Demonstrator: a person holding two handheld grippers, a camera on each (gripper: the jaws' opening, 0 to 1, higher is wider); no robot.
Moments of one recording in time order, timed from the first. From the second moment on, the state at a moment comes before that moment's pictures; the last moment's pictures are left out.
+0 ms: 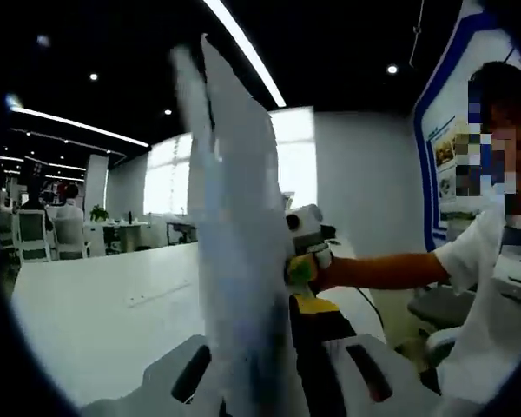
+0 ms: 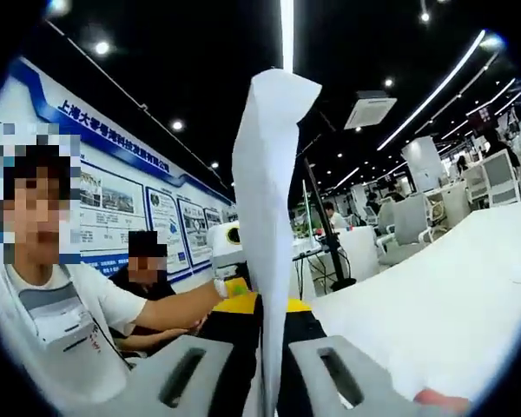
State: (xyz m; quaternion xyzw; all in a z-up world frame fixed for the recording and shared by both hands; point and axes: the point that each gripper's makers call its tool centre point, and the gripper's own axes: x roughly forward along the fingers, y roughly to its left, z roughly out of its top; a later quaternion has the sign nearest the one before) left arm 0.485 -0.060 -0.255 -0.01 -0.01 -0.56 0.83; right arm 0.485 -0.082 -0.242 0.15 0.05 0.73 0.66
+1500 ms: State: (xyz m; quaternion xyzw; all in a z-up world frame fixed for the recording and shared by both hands) left arm 0.499 -0.032 -0.234 -0.11 -0.09 -0.54 0.83; right arm 0.491 -0.078 -0.243 0.04 0.03 0.70 0.72
